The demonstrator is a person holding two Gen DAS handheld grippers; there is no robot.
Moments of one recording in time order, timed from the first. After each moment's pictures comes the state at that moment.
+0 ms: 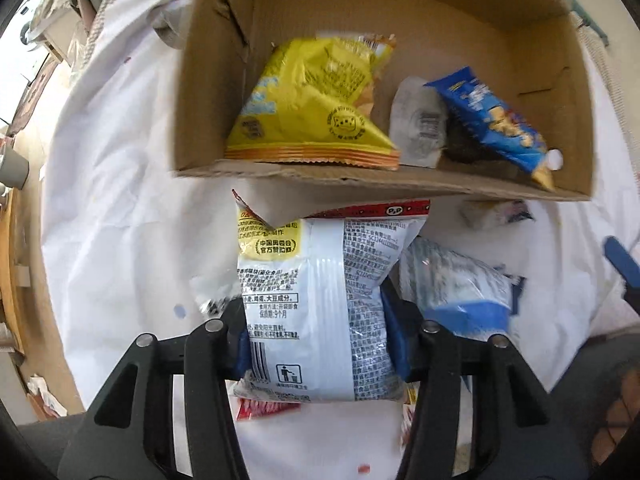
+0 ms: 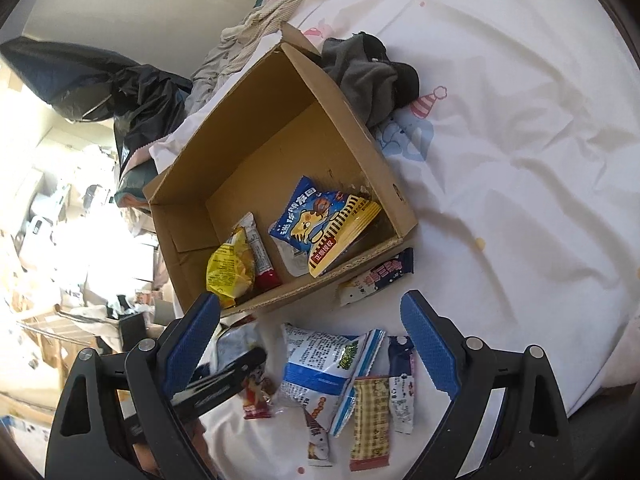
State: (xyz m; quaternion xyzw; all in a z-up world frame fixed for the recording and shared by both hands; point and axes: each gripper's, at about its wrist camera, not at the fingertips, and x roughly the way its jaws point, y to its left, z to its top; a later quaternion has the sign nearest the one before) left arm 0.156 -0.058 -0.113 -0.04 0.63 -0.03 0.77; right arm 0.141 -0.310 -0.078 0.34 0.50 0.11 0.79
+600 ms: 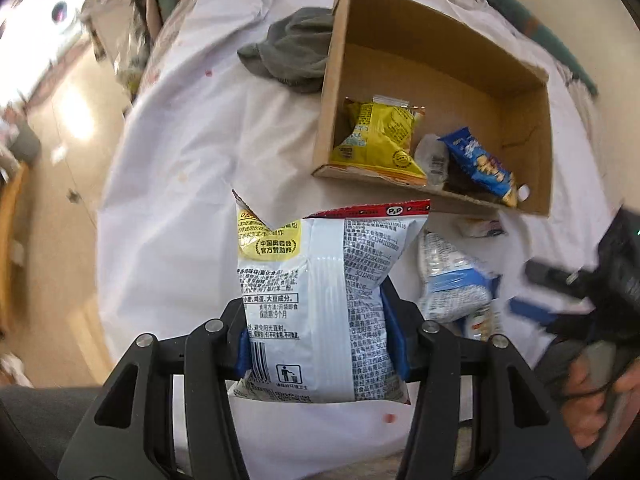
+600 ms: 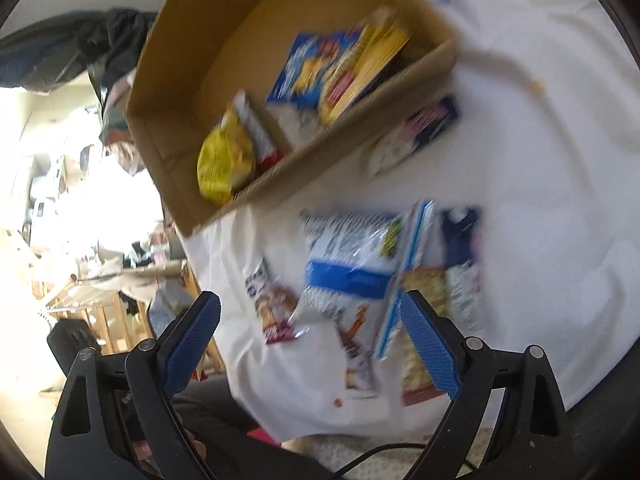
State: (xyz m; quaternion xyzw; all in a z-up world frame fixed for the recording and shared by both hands) left arm 0.109 0.026 -0.059 -0.12 0.58 -0.02 0.80; right arm 0.131 -0.247 -0.124 0.36 0.64 0.16 0.66
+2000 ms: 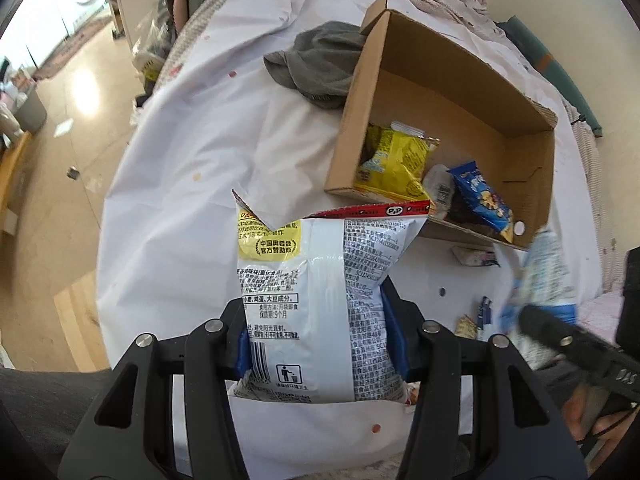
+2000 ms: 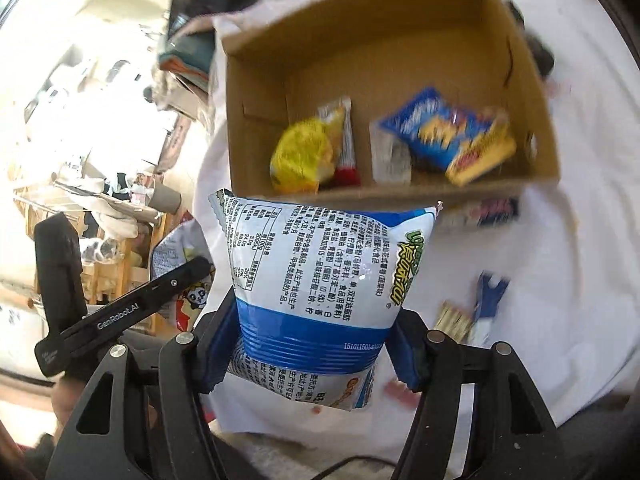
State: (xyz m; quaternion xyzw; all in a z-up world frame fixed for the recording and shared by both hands) left arm 0.106 0.041 -0.050 -0.14 0.56 0.01 0.82; right arm 0.125 -0.214 -0.049 0.18 0.57 0.24 0.76
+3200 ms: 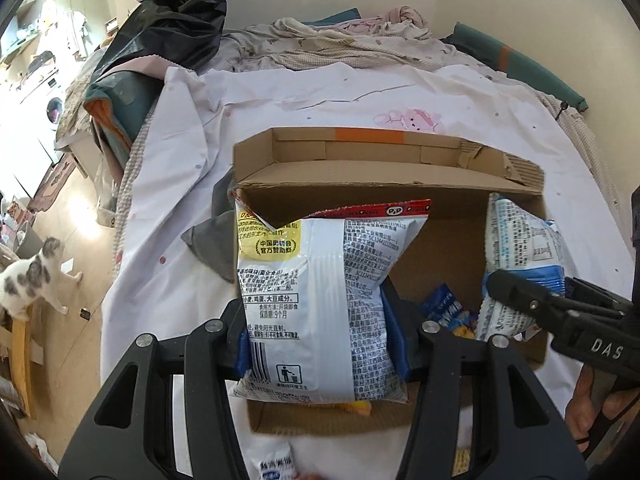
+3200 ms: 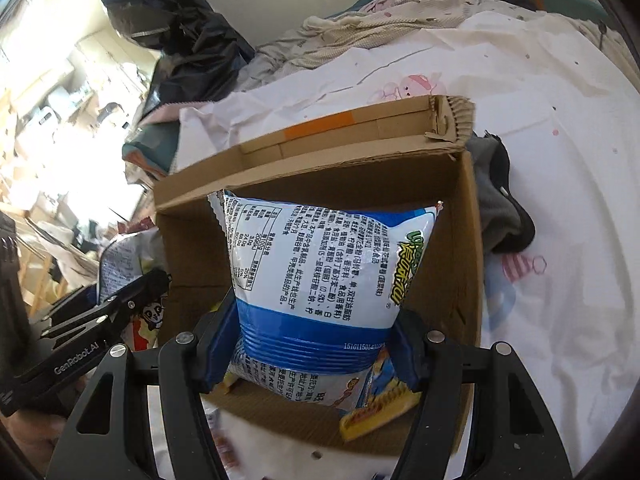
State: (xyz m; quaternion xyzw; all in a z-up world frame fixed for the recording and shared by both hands) left arm 0.249 -0.046 -0.013 0.00 0.45 -0.01 0.89; right arm 0.253 -0.241 -0.046 0.14 0.47 0.19 0.85
